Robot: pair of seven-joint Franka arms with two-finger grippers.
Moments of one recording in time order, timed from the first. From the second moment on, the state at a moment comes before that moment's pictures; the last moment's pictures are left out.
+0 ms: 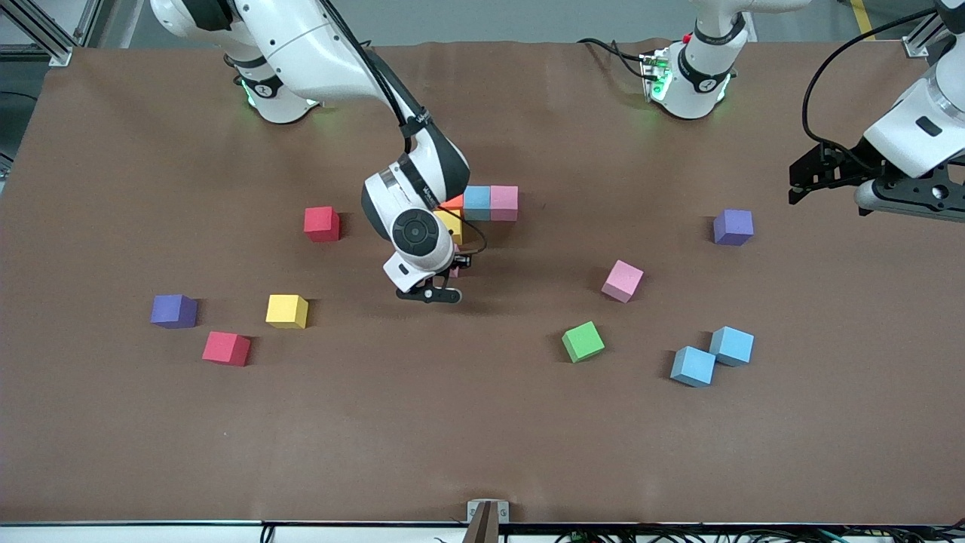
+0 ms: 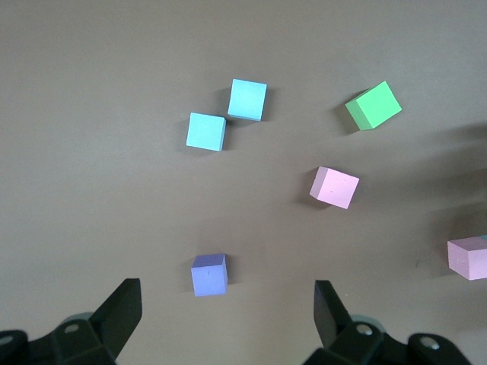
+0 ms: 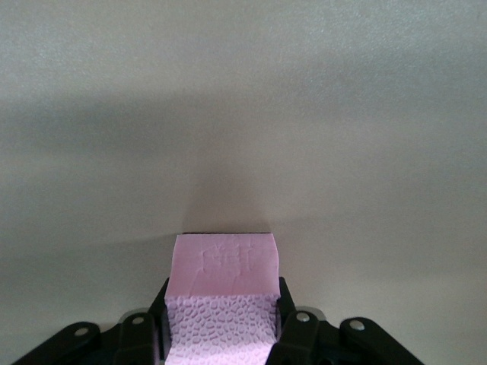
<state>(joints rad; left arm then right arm) -0.10 -0.03 -0.02 -1.62 -0.01 1.62 0.08 0.77 0.69 -0.11 -1.60 0.25 2.10 0.62</state>
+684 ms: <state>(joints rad) -0.10 -0.03 -0.03 -1.62 -0.01 1.62 0.08 0.77 0.69 -0.11 -1.60 0.25 2.10 0.62</state>
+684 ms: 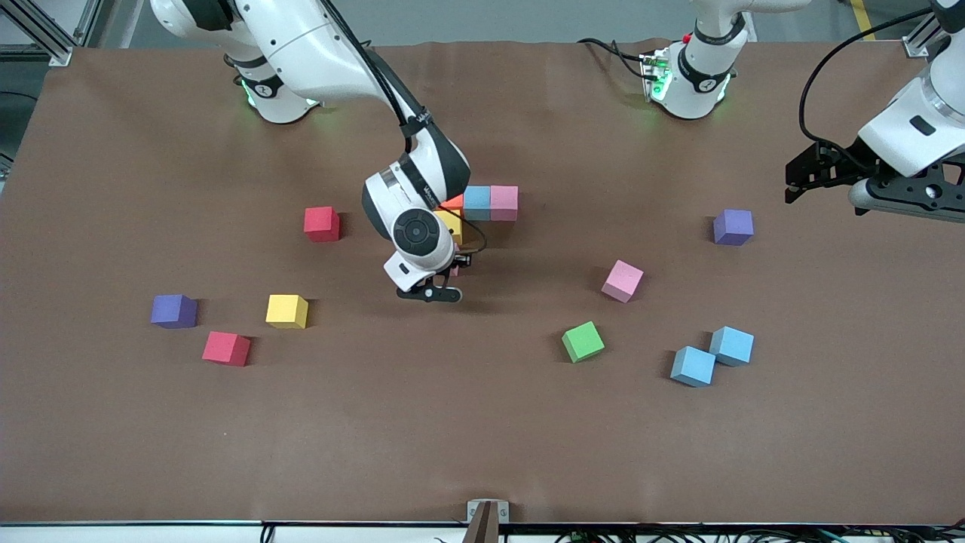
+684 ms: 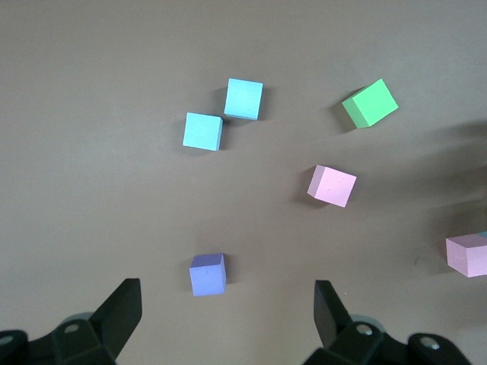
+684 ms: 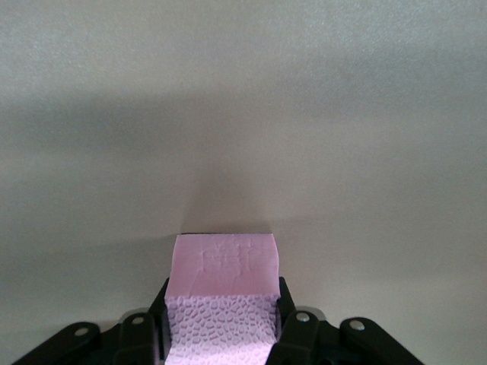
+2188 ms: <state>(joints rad) -0.10 -0.03 -0.03 -1.62 -0.04 1.62 0.08 0.78 0.69 -0.11 -1.61 0.25 2.10 0.62</state>
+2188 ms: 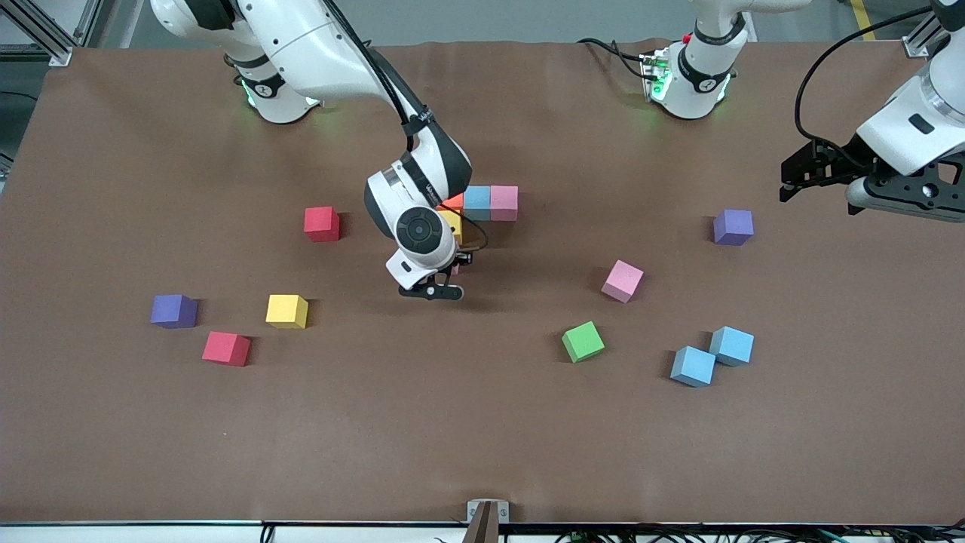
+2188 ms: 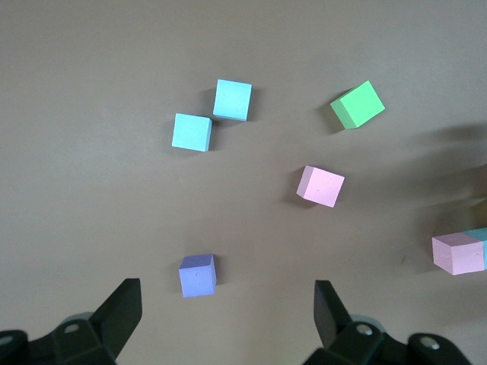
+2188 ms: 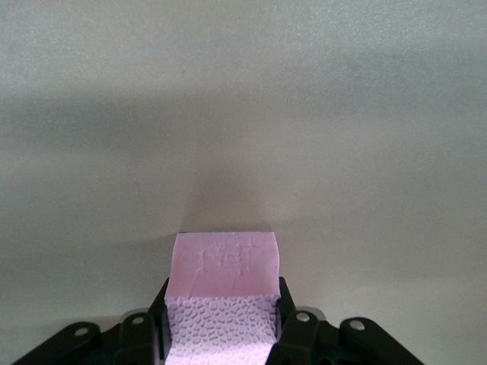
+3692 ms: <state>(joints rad) -0.10 -0.03 -0.03 -1.61 -0.04 1.60 0.08 0.79 0.69 -0.11 -1.61 0.25 2.09 0.62</state>
